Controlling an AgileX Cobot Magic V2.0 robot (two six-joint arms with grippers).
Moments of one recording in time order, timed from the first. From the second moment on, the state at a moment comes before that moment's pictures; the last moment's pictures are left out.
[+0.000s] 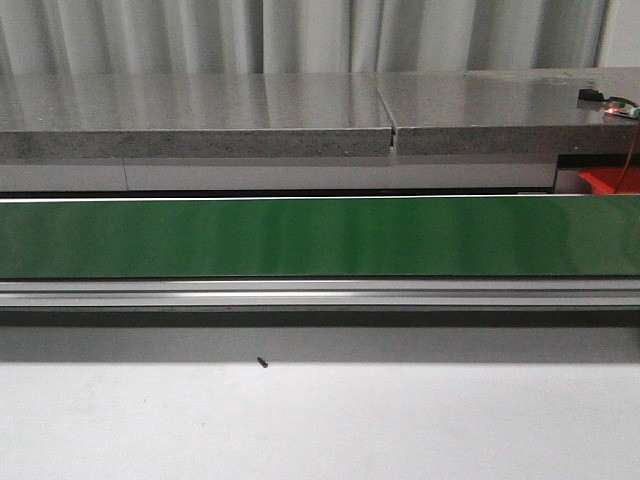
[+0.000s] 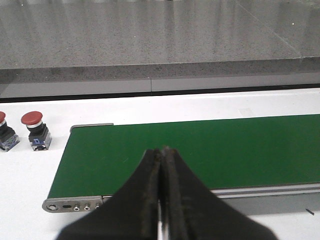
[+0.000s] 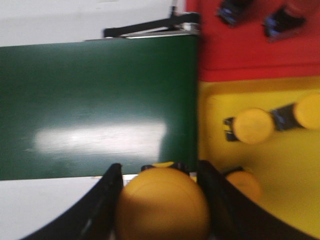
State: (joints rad) left arm 0.00 0.27 -0.51 -0.20 0.59 0.16; right arm -0.31 1.26 -1.13 0.19 0.97 -0.16
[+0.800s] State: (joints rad) left arm 0.00 0.27 -0.51 -0.20 0.59 0.16; right arm -0.66 1.49 -1.10 0.19 0.80 -0.18
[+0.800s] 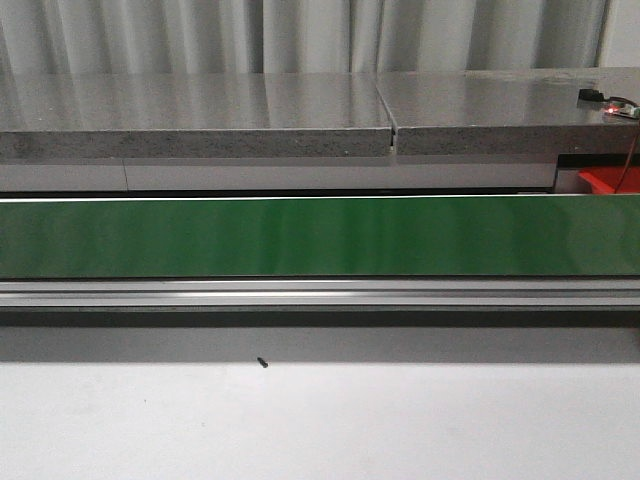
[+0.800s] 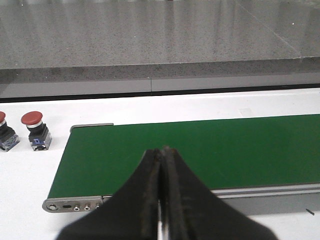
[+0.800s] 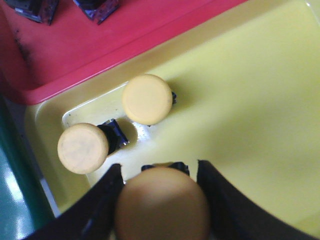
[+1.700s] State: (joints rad) left arm 0.00 0.27 -0.51 -0.20 0.59 0.16; right arm -0.66 1.60 -0.93 0.19 0.54 -0.20
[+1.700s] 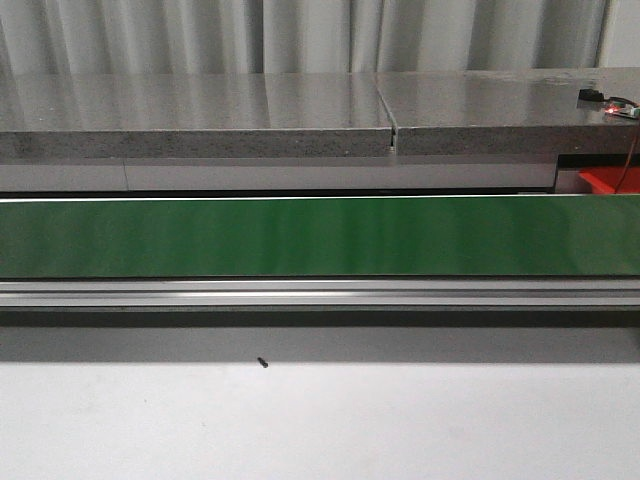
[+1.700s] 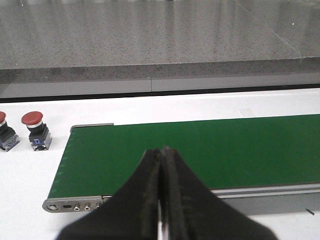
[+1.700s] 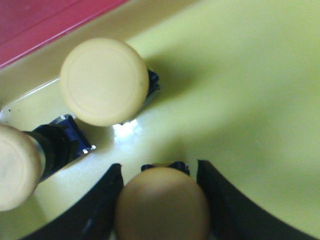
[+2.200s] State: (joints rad) left arm 0.00 0.27 -0.51 -0.20 0.59 0.16; right arm -0.66 1.65 -0.93 0.22 0.49 -0.20
